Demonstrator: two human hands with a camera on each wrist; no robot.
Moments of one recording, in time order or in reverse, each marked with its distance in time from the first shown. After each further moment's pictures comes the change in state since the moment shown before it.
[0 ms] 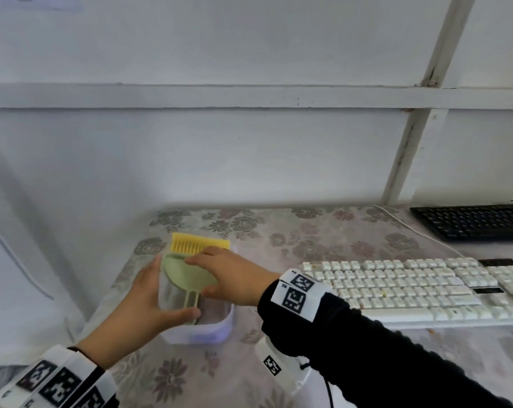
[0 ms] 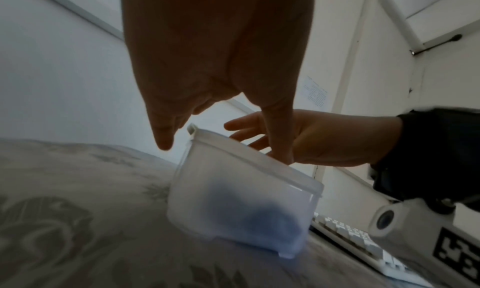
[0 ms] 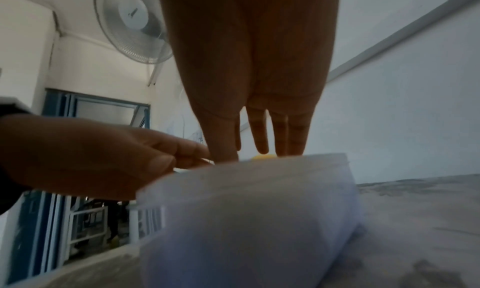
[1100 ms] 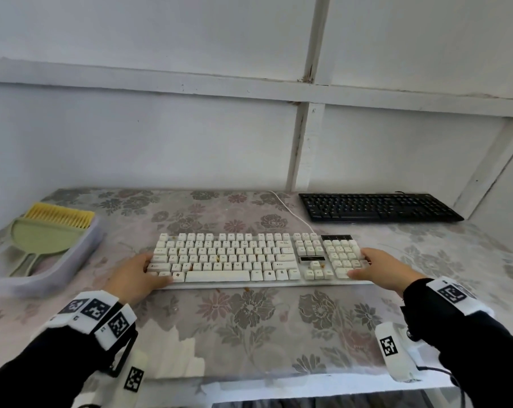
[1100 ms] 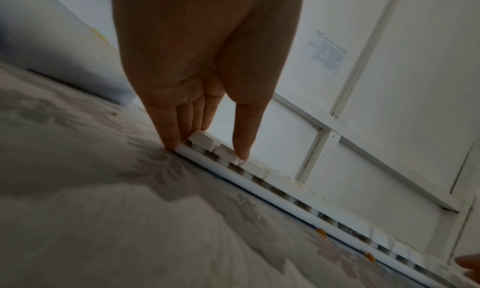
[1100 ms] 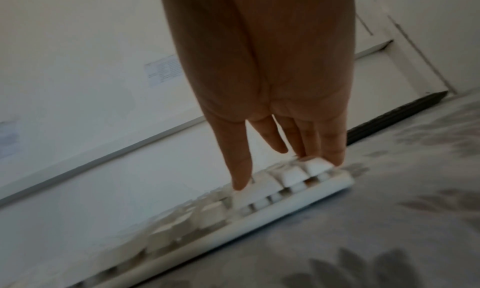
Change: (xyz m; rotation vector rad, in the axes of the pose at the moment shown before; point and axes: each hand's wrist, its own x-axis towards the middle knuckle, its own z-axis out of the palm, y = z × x) left_hand 0.007 0.138 0.199 0.029 -0.032 -0.324; right_hand -0.392 0.311 -0.089 0.250 0.244 0.966
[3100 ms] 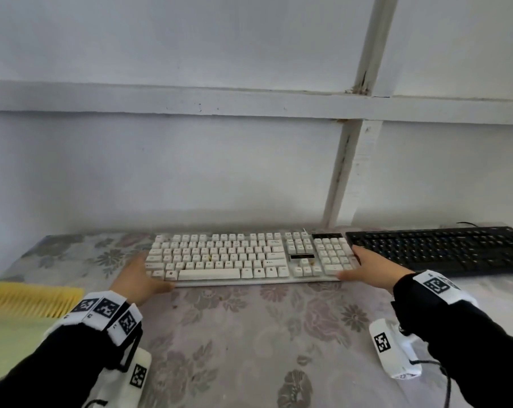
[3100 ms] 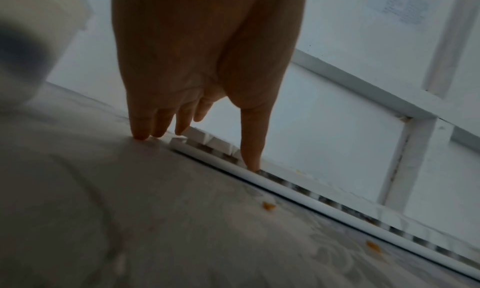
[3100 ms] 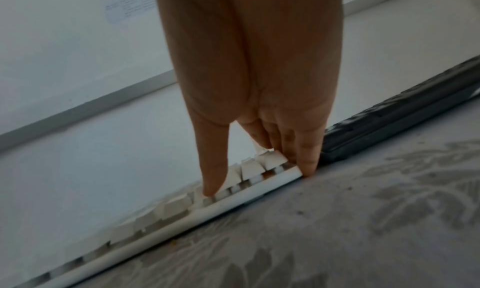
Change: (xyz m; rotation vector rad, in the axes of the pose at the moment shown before) left_hand 0.167 0.024 -0.057 0.079 0.102 0.017; right_hand 0.178 -0.111 0.028 0.126 -0.092 -0.144
